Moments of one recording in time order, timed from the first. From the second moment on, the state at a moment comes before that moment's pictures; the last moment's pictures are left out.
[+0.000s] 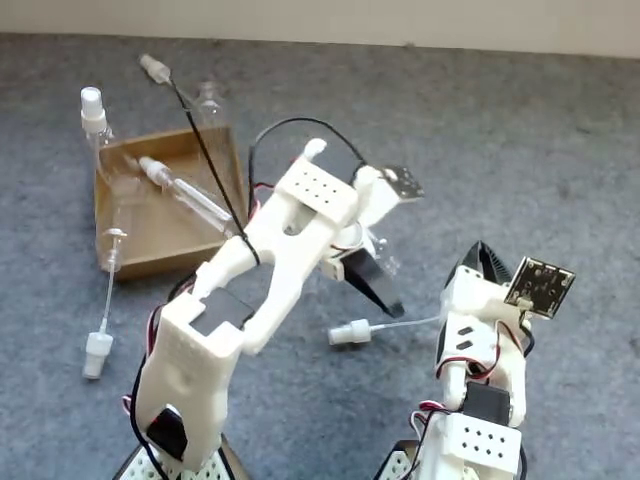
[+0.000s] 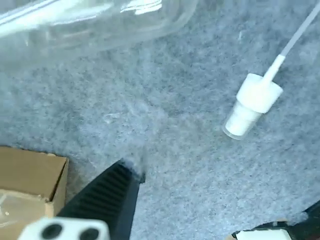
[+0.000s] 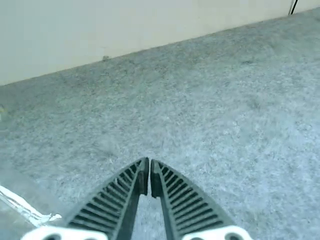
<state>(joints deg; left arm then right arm) 28.1 29.6 -24.5 100.9 -20.4 11.5 -90.0 96.0 18.8 -6.2</state>
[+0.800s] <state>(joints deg) 31.0 29.6 -24.3 101.1 -19.6 -7.5 -90.0 96.0 -2.2 -6.2</state>
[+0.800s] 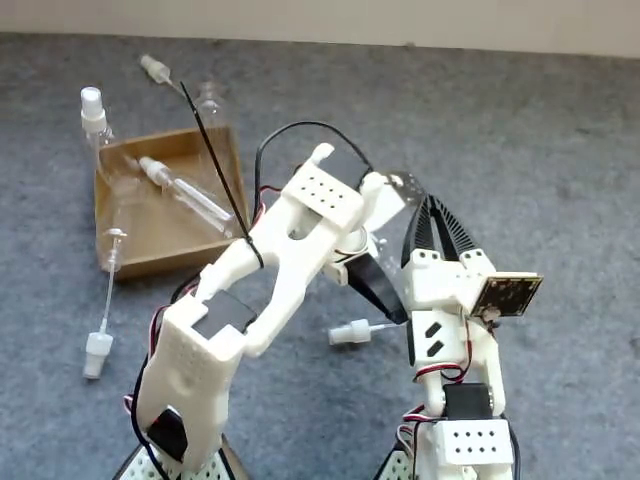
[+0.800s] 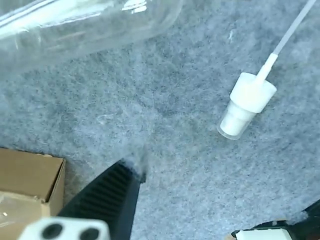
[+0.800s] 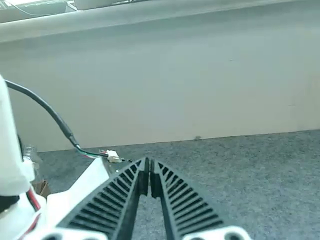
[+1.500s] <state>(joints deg) 33.4 25.4 -25.3 95.8 -19.1 -9.3 -89.4 96.0 8.8 -6.2</state>
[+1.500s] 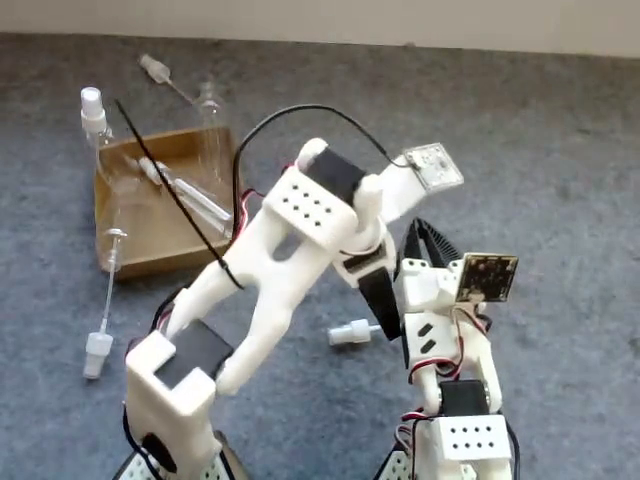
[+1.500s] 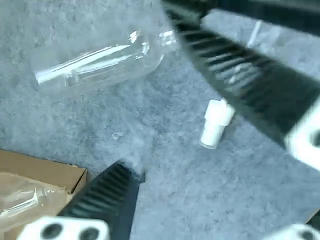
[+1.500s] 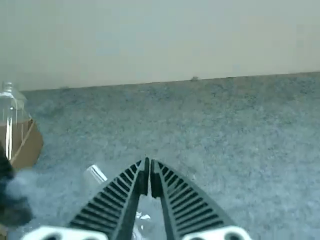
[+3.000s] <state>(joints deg) 25.7 28.0 -23.9 92.7 -18.8 -4.4 -90.0 96.0 8.9 -6.3</state>
